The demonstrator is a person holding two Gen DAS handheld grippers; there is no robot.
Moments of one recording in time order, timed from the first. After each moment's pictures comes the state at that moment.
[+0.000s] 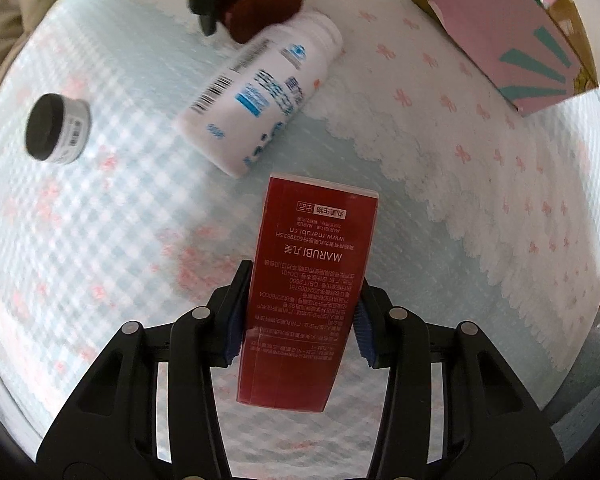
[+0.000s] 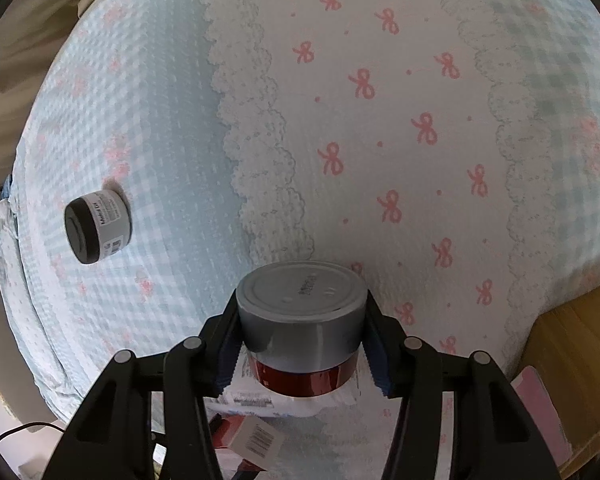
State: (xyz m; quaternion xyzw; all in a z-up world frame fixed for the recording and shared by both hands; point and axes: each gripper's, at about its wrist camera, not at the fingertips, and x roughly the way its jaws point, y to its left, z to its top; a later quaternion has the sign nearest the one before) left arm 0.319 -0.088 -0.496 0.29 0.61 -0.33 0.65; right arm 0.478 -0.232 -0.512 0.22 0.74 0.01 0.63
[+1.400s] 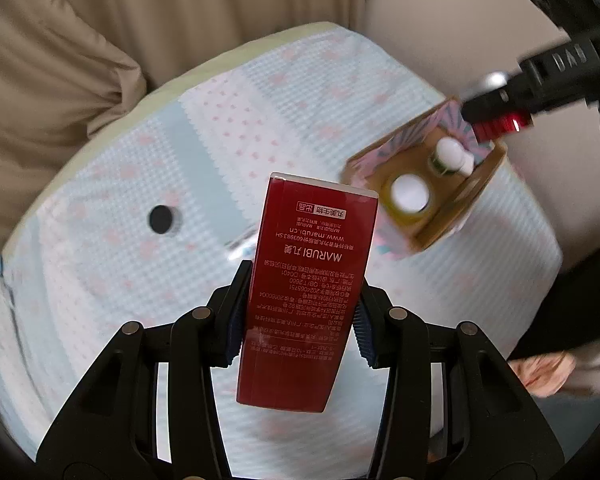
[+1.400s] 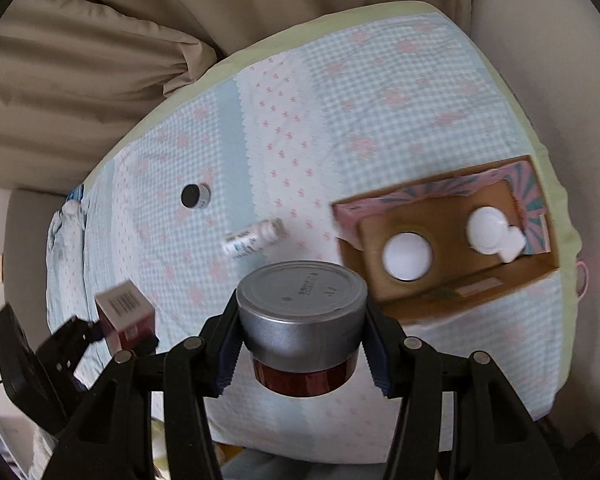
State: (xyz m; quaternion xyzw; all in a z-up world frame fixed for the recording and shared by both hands) left arm 0.256 -0.153 -0.214 0.19 0.52 -0.28 0.78; right arm 0.271 -0.375 -0.229 0.23 0.63 0.02 0.74
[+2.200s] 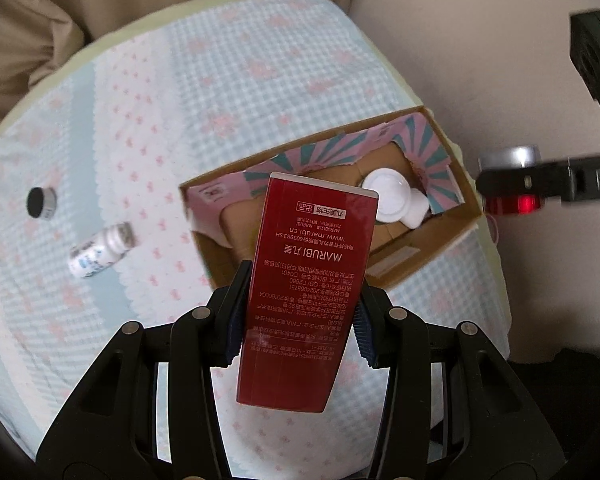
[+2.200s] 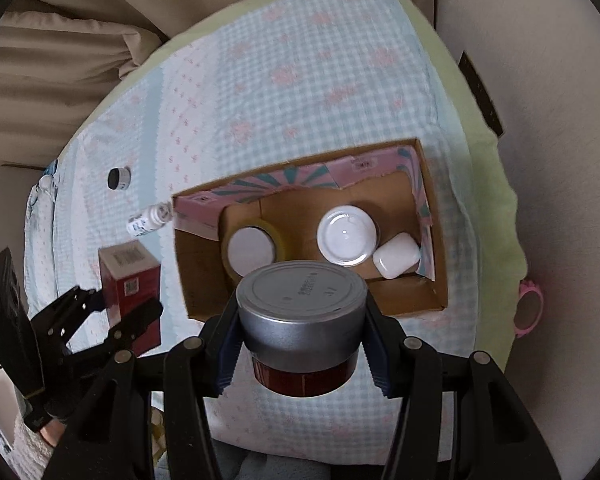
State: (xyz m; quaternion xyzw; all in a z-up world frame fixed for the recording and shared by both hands) left arm 0.265 -0.361 -0.311 0.10 0.61 -0.25 0.75; right arm 0.252 -0.564 -0.318 0.20 0.68 0.04 0.71
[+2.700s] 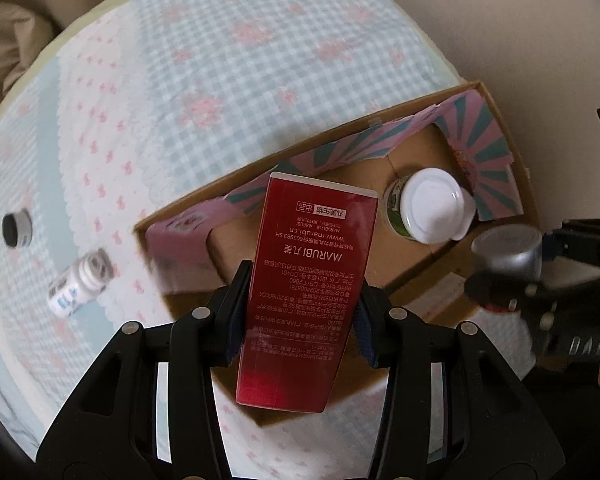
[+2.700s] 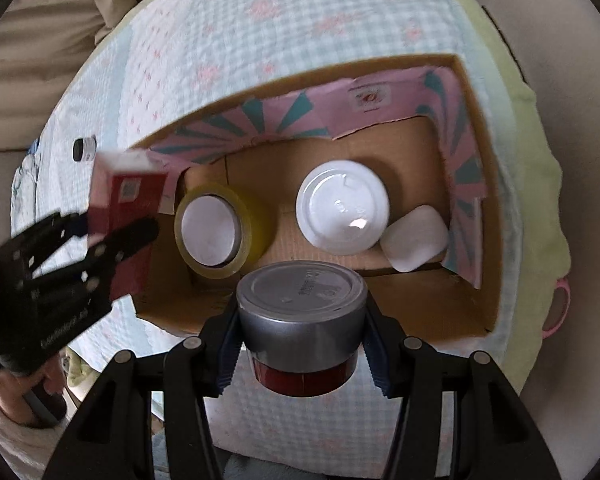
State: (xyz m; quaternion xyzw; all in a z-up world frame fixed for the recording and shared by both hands) left arm 0.319 -0.405 -0.388 0.15 0.65 -0.24 0.71; right arm 0.255 -0.548 -0.412 0.19 0.72 0.05 0.67
